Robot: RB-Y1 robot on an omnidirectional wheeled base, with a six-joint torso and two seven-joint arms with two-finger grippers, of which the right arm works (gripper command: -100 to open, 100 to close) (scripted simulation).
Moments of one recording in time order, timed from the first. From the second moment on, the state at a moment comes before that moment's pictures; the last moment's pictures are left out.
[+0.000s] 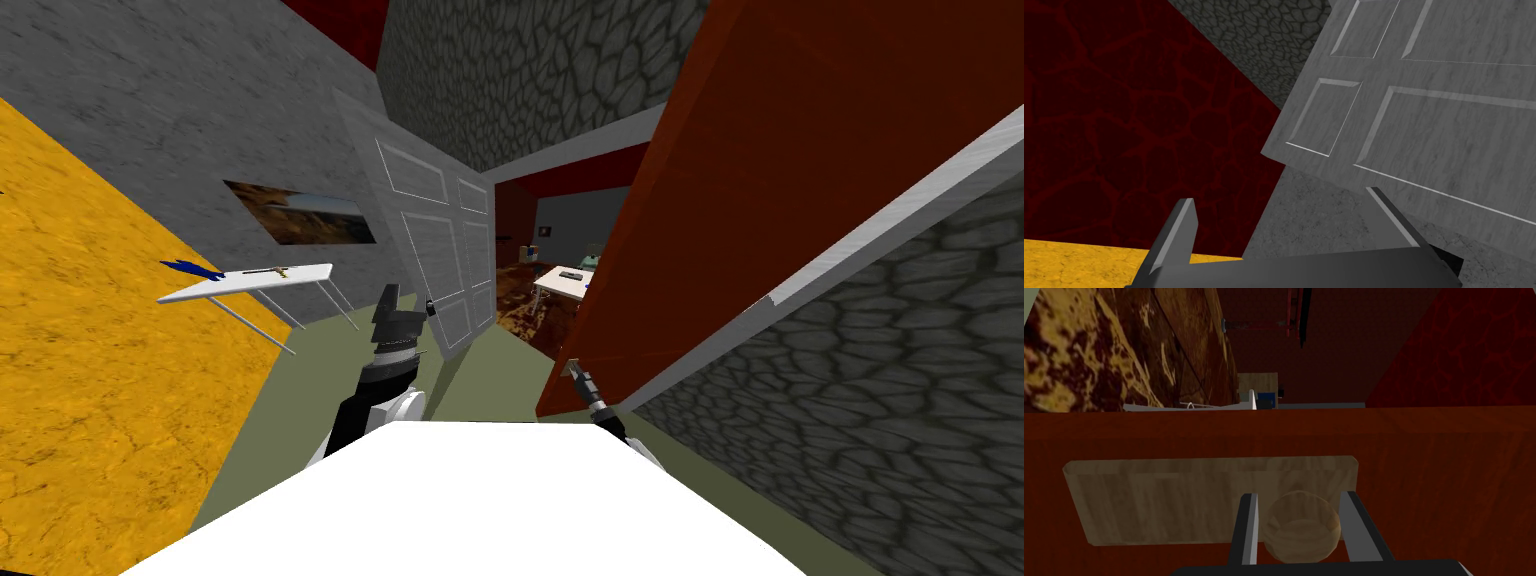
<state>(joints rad) 0.05 -0.36 -0.09 -0.62 0.27 -1.08 -0.50</state>
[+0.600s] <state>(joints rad) 0.05 -0.36 -0.08 -0.61 0.27 -1.08 -0.50</state>
